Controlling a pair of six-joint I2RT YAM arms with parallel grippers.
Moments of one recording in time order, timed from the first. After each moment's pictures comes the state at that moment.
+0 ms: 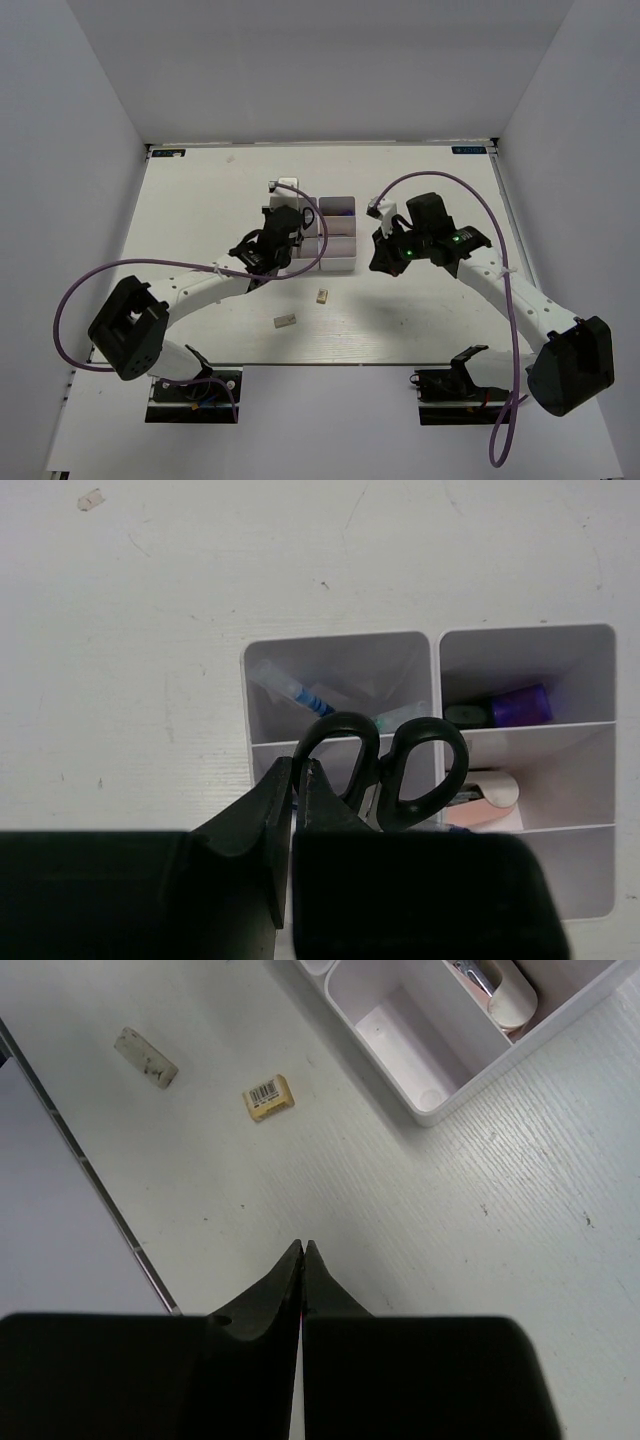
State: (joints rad) left arm -0.77 1.43 0.87 0.18 -0.67 -0.27; right arm 0.52 1.21 0.95 -0.58 -0.52 -0.18
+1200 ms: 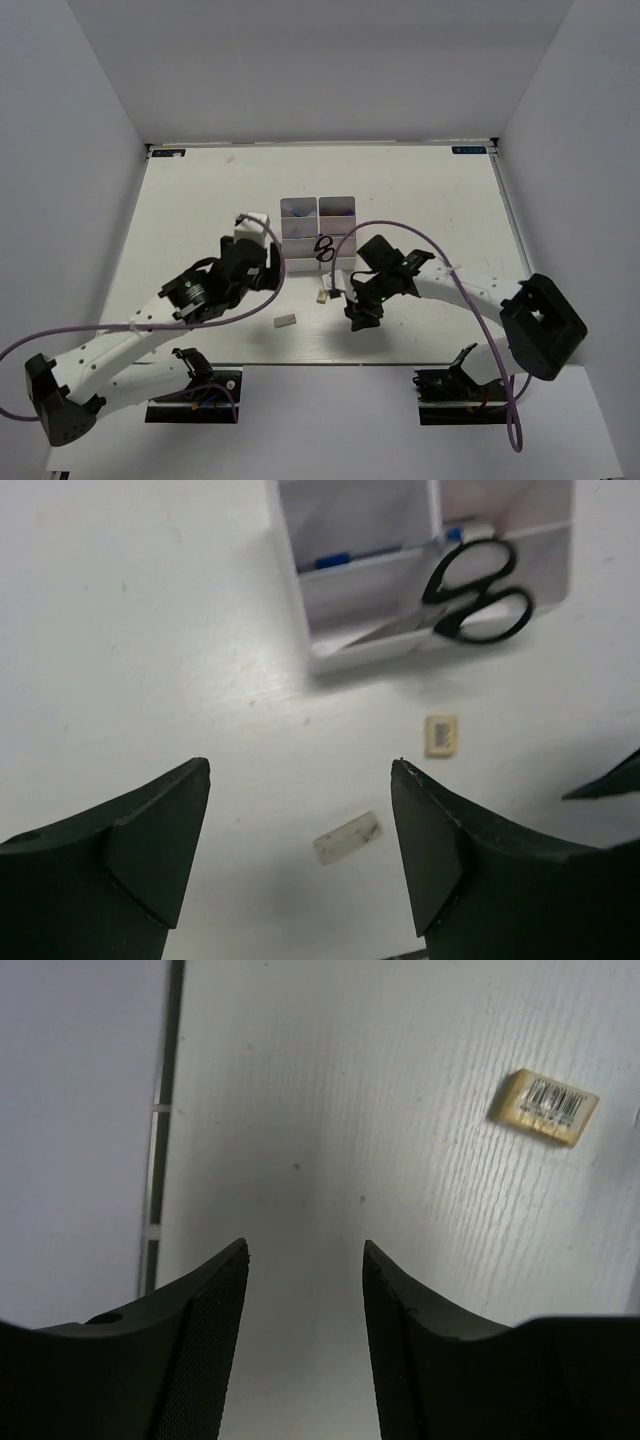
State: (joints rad) left arm -0.88 0.97 0.89 -0.57 -0.51 -0.44; right arm 0.77 1.38 0.80 -0.58 -0.72 -0.77
